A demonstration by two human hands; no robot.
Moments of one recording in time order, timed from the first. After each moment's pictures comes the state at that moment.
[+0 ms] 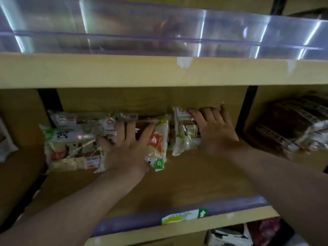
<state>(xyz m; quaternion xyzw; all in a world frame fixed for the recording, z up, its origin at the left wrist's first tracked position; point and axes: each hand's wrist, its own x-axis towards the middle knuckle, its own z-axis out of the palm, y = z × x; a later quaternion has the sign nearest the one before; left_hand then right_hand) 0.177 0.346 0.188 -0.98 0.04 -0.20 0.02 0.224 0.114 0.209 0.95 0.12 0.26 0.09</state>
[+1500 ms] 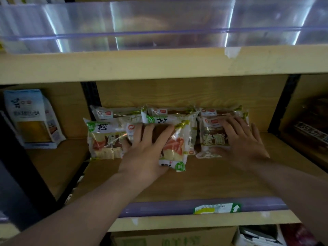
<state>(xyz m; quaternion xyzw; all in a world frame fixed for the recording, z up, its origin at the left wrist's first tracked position) 0.154 0.398 0.170 -0.96 0.13 -0.25 -0.04 0.224 0.114 0.154 0.96 0.12 0.25 -0.03</state>
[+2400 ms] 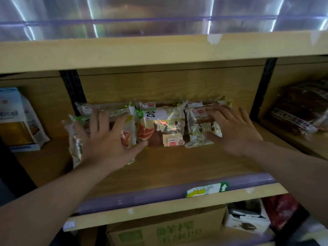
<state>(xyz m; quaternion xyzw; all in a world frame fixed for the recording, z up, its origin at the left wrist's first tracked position) 0.155 0.445 0.179 -0.95 0.02 -0.32 -0.02 0.185 0.119 0.185 0.96 0.13 0.24 0.00</state>
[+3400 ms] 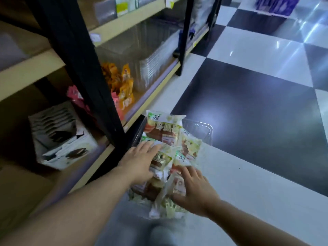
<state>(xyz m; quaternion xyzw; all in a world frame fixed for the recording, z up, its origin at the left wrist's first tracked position) 0.005 -0.025 -0.130 -0.76 0.62 0.18 0.06 -0.208 -0.081 -0.147 0.91 -0.34 -0.05 -0.24</state>
